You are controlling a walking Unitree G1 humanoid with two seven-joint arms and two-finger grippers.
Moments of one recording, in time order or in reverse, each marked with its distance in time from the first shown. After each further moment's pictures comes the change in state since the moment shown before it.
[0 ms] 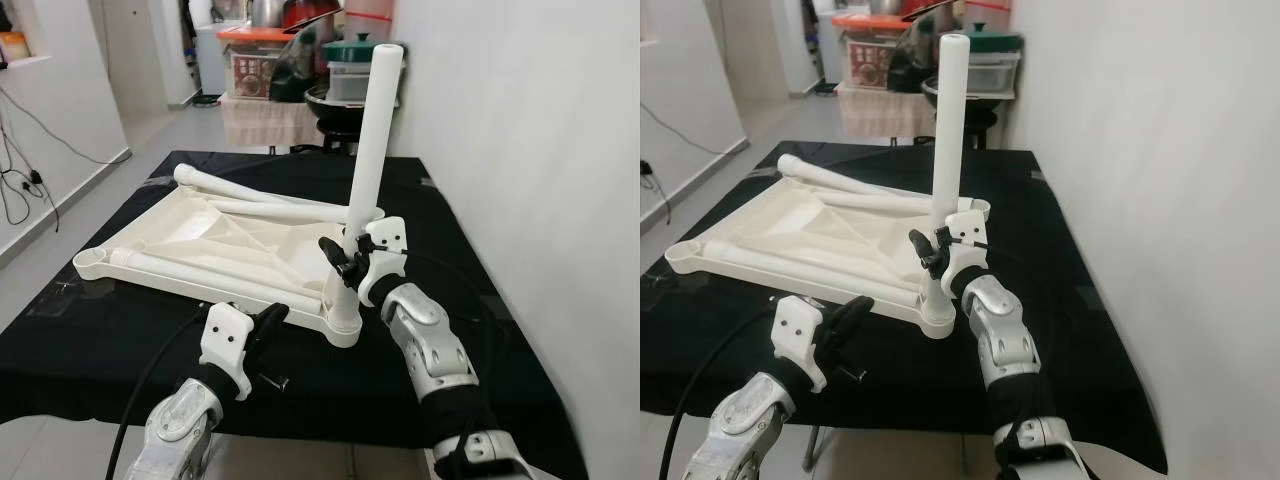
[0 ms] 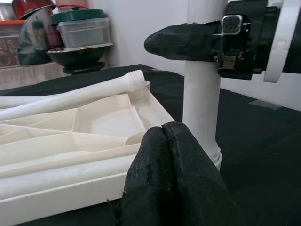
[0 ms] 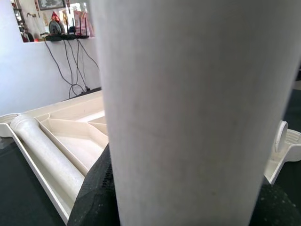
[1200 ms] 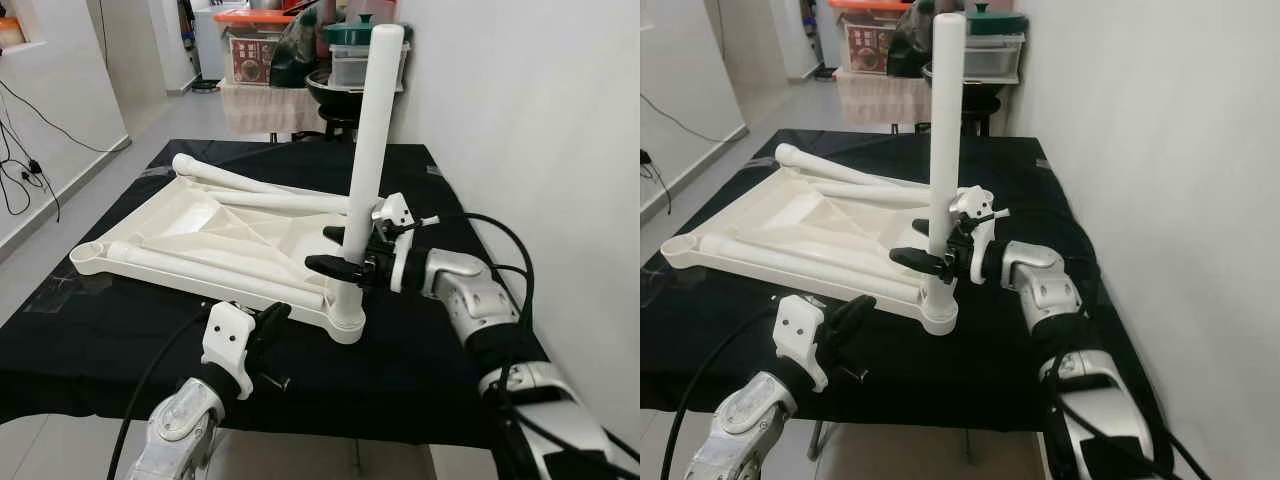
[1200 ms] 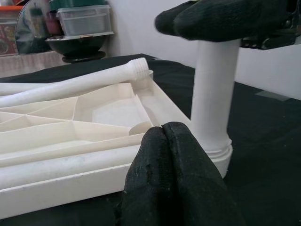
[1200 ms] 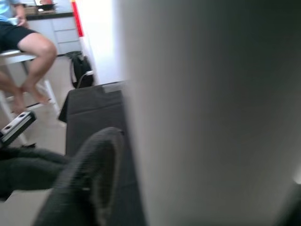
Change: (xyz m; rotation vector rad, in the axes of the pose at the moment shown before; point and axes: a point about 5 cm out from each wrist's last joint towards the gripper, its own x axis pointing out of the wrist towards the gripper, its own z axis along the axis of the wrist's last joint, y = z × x) left arm 0.000 -0.001 0.000 -0.004 0.002 -0.003; right arm -0.003 -0.035 0.033 -0.030 0.122 0.713
